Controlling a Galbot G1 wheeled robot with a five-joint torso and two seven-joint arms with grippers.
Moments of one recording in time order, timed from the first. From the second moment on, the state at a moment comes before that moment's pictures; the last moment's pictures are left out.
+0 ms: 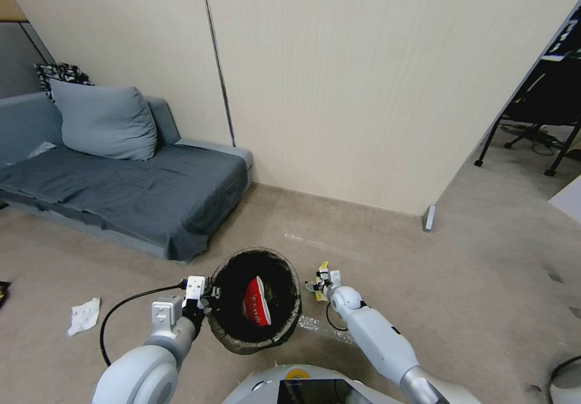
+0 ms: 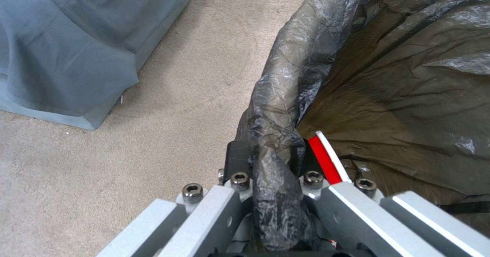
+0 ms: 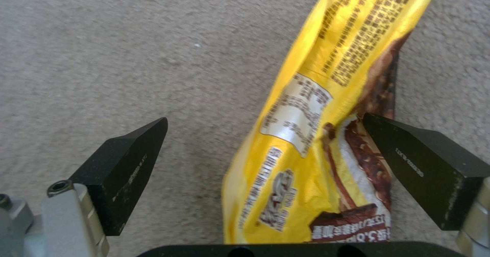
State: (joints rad) left arm 1.79 -1.23 -0.63 -2.50 -0.47 0.74 -0.20; right arm -0.91 1.31 -0.01 1.09 0.55 -0.41 0.11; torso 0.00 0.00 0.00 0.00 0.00
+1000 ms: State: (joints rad) left arm 1.79 -1.23 -0.62 -2.50 -0.47 0.74 -0.19; right arm -0.92 1.31 0.01 1.09 0.54 -0.39 0.11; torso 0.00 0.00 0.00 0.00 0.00
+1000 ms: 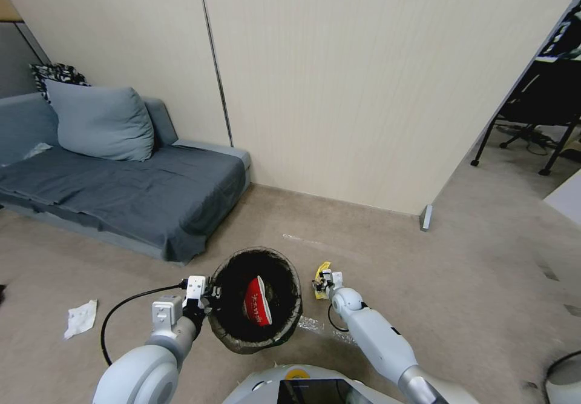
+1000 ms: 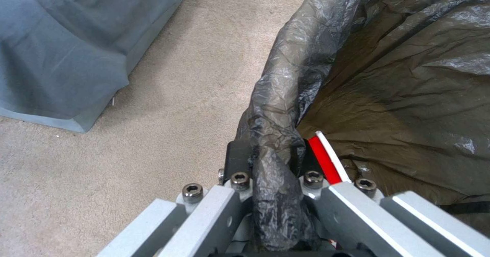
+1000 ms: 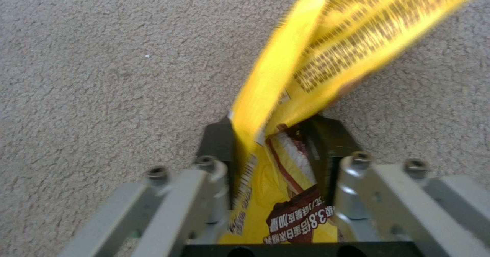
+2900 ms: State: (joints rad) left arm 1.83 -1.23 -0.62 -2.50 -0.46 0.74 -0.20; right arm -0.95 0.78 0.22 2.44 1.10 -0.50 0.22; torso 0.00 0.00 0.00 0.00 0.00
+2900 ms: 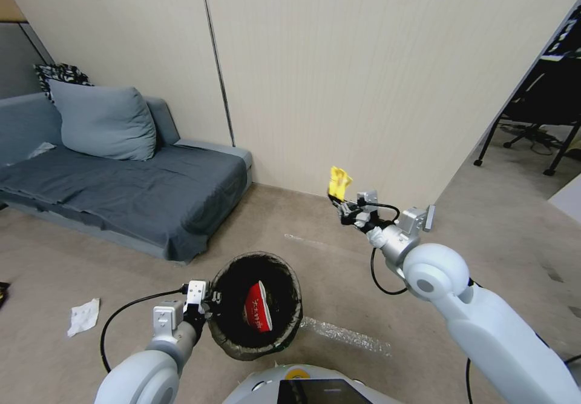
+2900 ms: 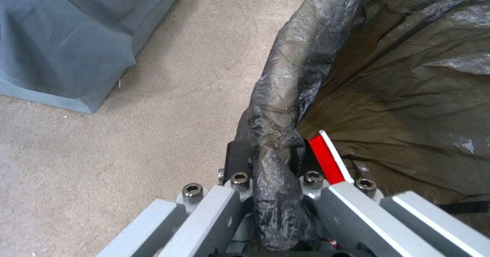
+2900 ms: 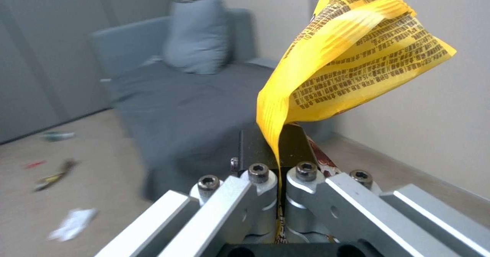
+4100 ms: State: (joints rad) left arm 1.82 -1.25 -0.60 -2.50 -0.44 0.74 -0.19; right arm -0.78 0.83 -0.29 2.50 1.30 -0.56 0.27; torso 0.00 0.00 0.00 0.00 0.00
